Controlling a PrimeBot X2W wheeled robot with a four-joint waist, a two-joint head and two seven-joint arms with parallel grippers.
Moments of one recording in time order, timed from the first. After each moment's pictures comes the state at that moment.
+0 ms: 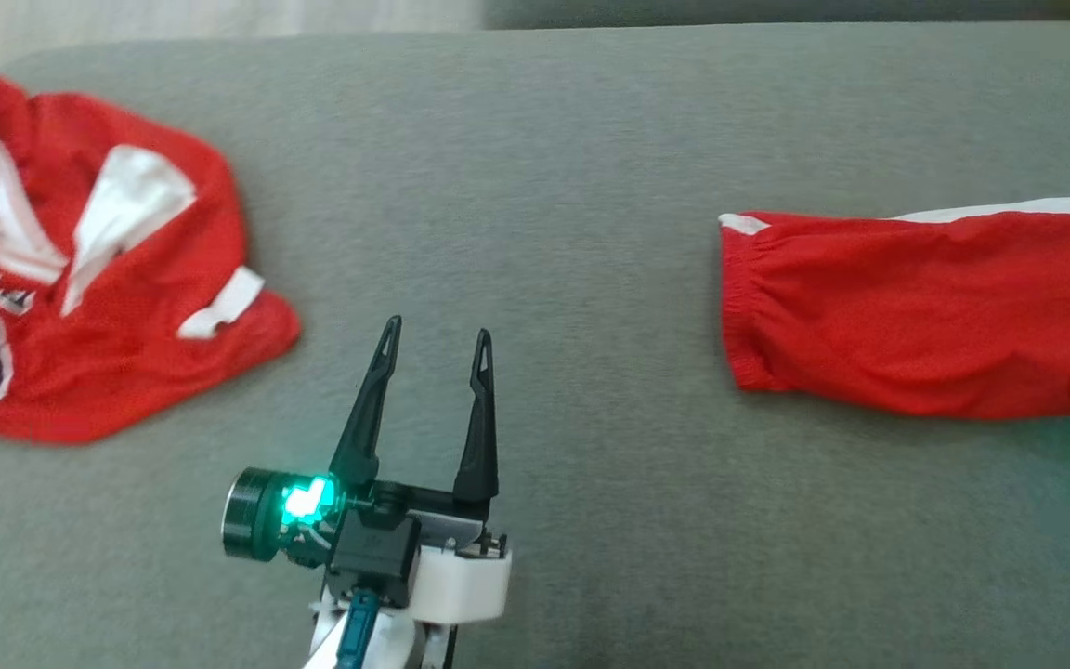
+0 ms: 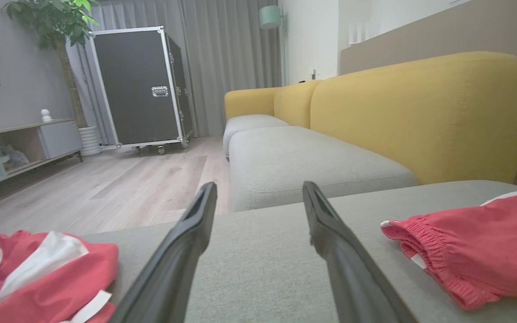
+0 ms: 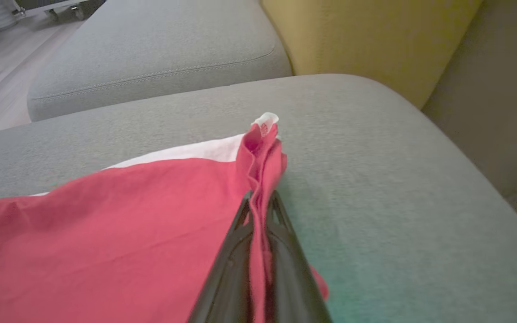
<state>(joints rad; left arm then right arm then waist) -0.15 0.08 -0.55 0.02 -0.09 0.34 -0.26 -0.59 -0.68 0.59 0.98 0.99 0.13 -0.18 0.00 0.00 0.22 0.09</state>
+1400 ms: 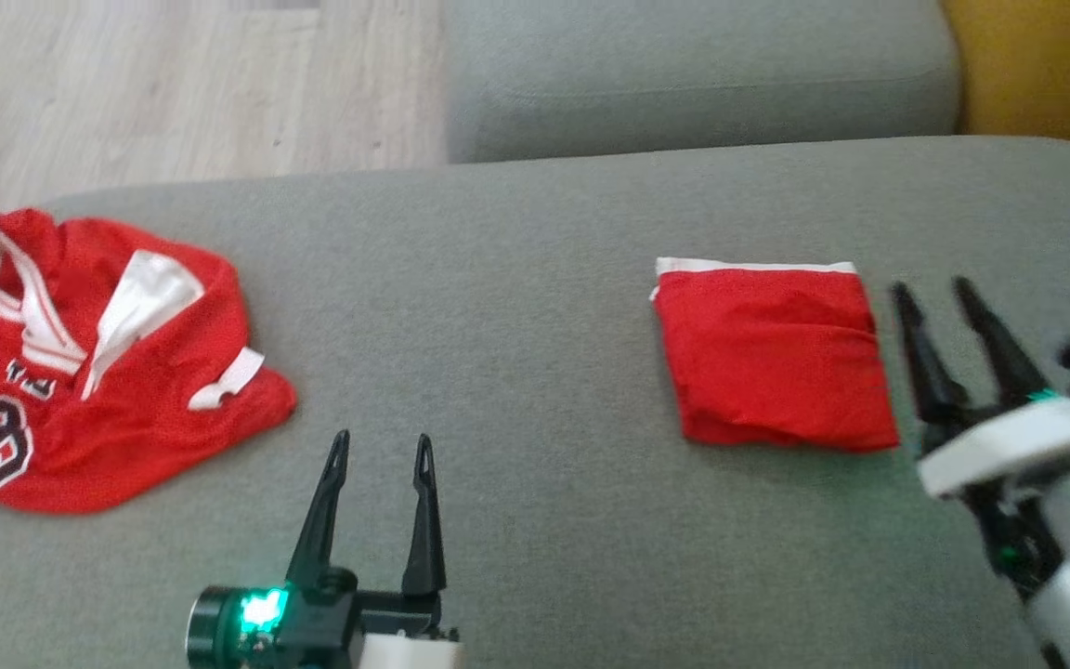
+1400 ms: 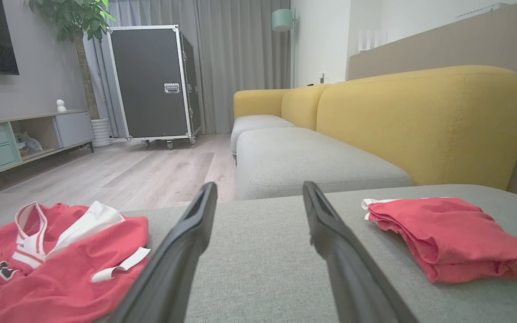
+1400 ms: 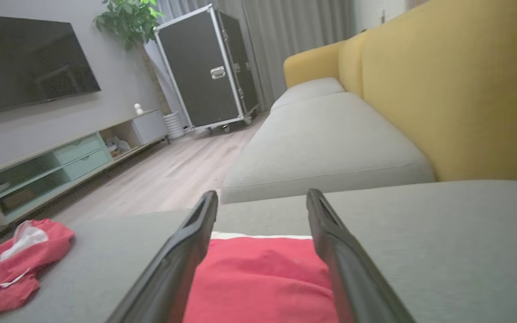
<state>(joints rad) 0.04 0.06 -0.42 0.05 -0.11 0.27 -0.26 -0.34 -0.41 0.44 0.46 0.74 0.13 -0.25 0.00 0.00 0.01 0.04</state>
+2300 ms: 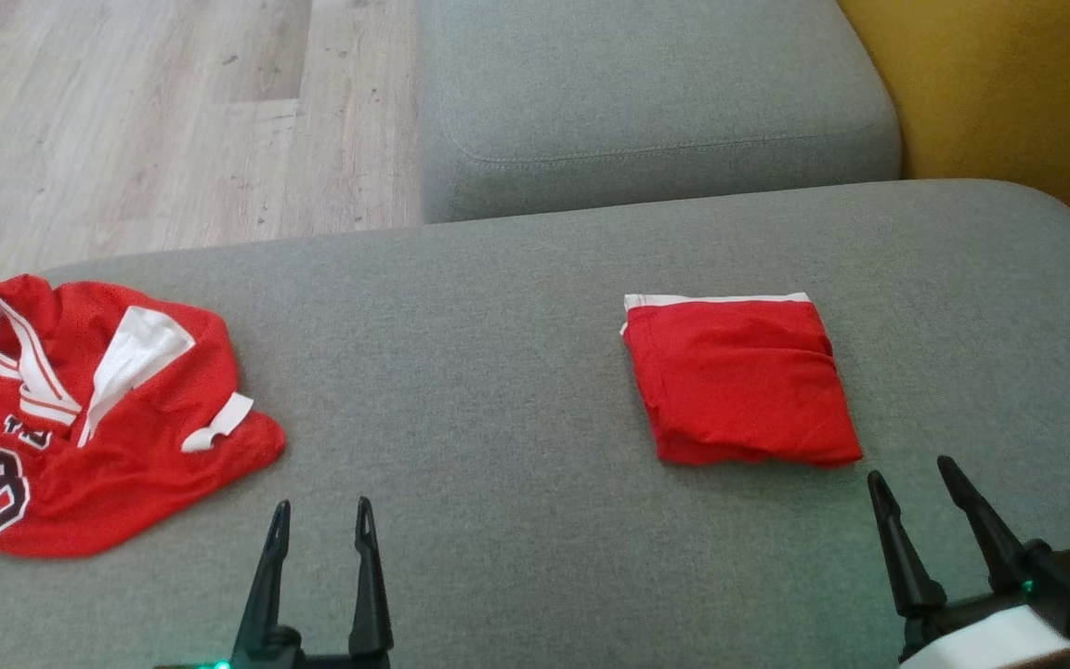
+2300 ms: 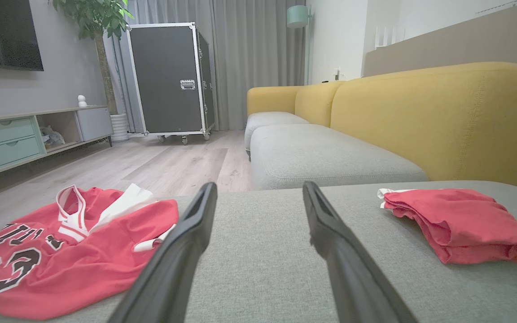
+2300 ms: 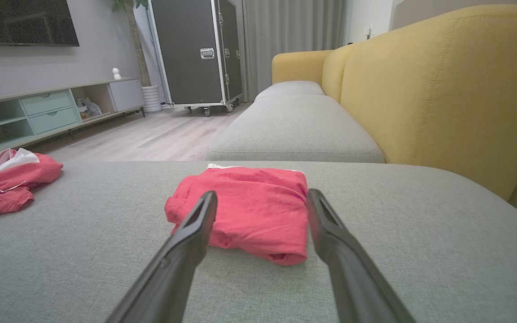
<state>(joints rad) 0.20 0.06 -0.30 0.03 -0.11 0.24 -0.26 0.15 -0.27 0.16 0.18 0.27 0.13 -0.25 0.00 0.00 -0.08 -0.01</state>
